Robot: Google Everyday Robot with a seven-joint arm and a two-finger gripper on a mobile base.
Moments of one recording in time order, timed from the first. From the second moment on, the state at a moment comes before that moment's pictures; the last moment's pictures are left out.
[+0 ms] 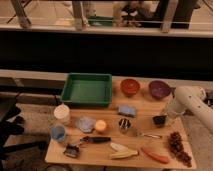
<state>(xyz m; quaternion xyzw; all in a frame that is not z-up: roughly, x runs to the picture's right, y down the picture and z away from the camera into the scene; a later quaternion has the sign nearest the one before) 0.380 0.168 0.854 -0.29 -0.08 -0.05 0.95</state>
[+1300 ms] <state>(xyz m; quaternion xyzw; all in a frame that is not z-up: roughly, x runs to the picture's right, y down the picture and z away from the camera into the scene) 0.324 0.137 0.890 -0.26 -0.07 -0.09 0.96</state>
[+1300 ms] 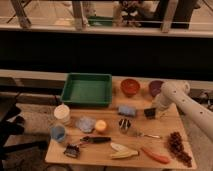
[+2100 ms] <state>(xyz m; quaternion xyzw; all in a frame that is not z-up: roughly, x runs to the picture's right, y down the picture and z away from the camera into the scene) 0.382 0.172 0.853 -0.26 -0.05 -0.09 0.96</state>
